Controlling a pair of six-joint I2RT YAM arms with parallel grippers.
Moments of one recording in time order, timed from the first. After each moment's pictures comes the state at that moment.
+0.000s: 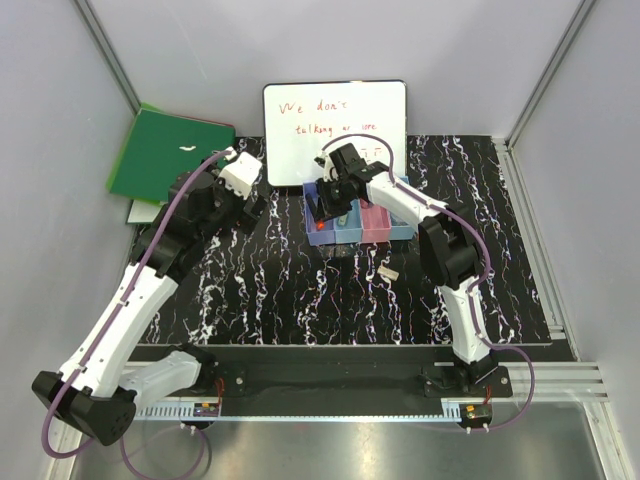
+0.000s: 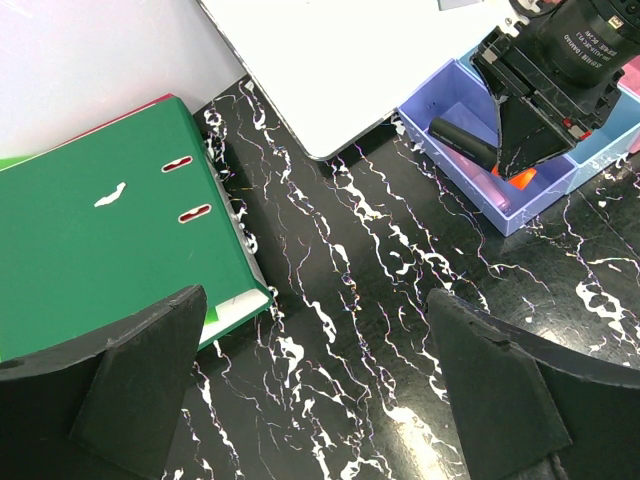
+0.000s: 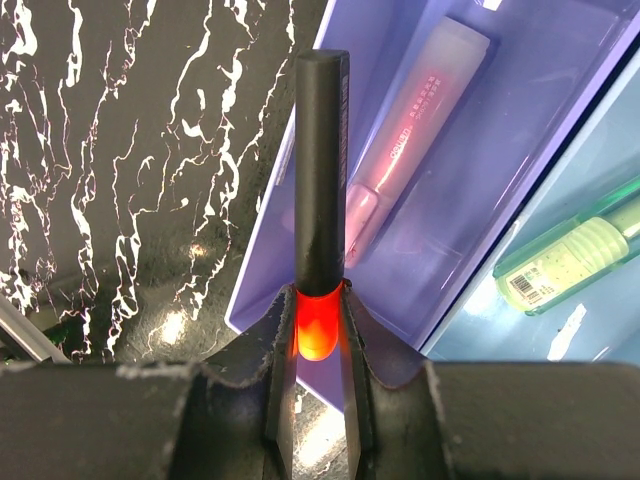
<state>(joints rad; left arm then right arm) -0.42 1.03 1.17 -0.52 -0.08 0.34 0.56 2.21 1.86 -0.59 -0.36 0.28</state>
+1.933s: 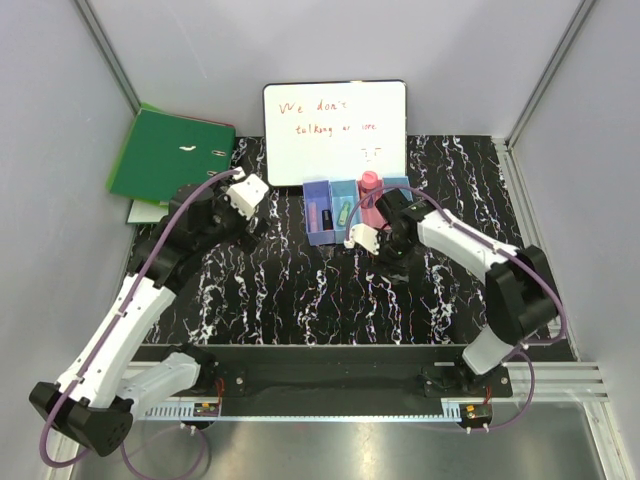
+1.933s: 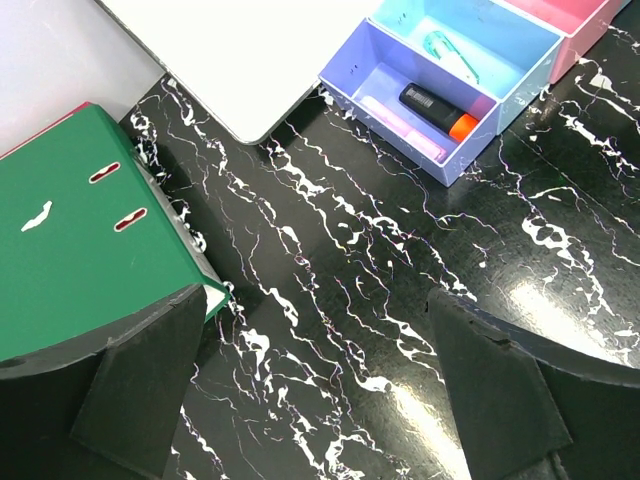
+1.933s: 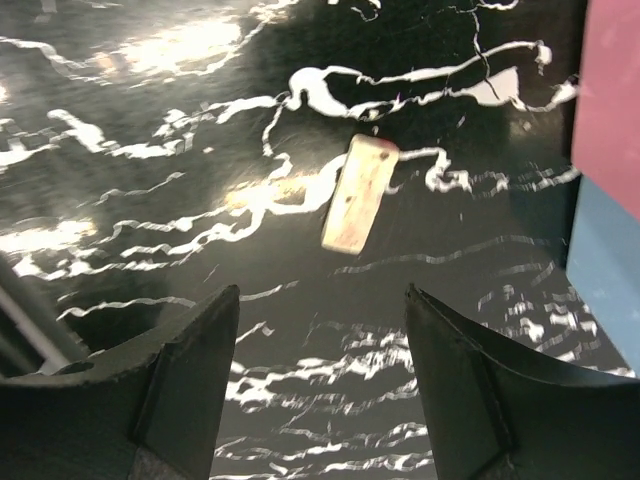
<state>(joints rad) -0.42 0.96 1.08 -0.58 0.08 0.41 0.52 1.62 1.18 -0.91 -0.18 -0.85</state>
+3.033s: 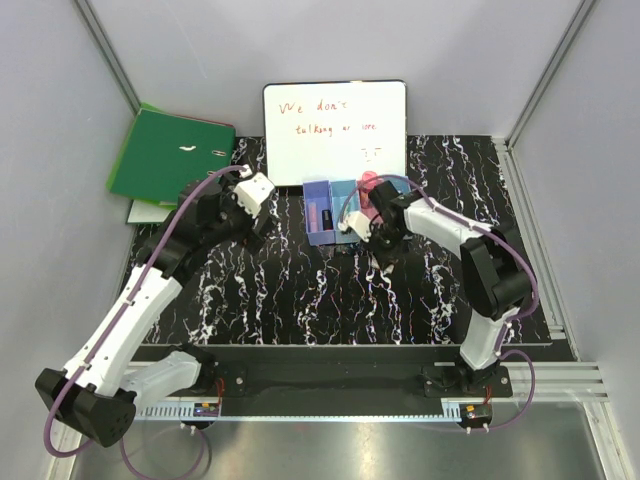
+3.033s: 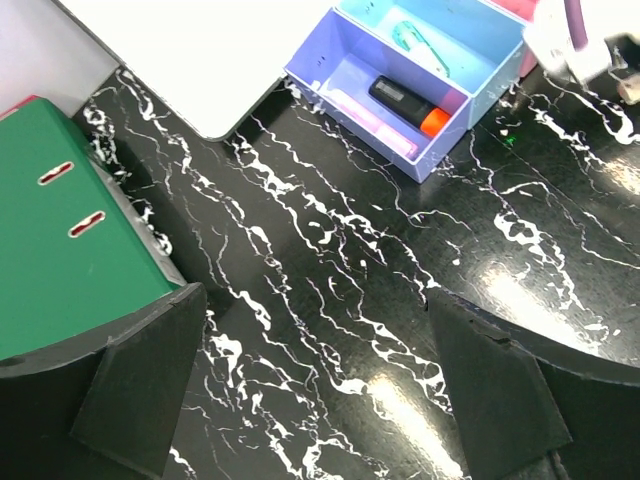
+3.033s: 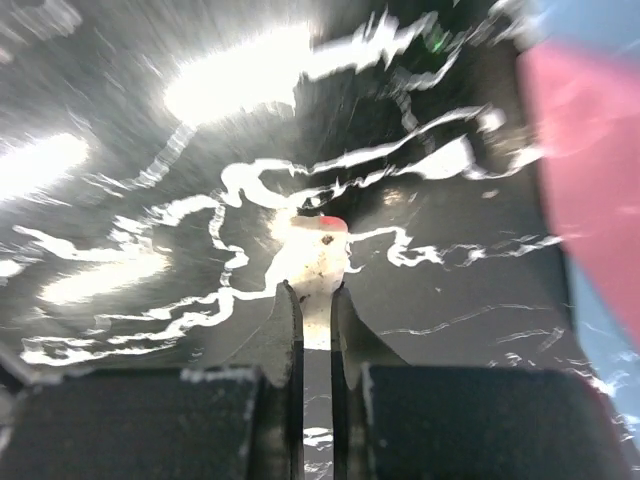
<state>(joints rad) -0.42 1.02 1.09 -0.57 0.13 0.38 0.49 1.83 1.25 -0.82 -0.21 -0.73</state>
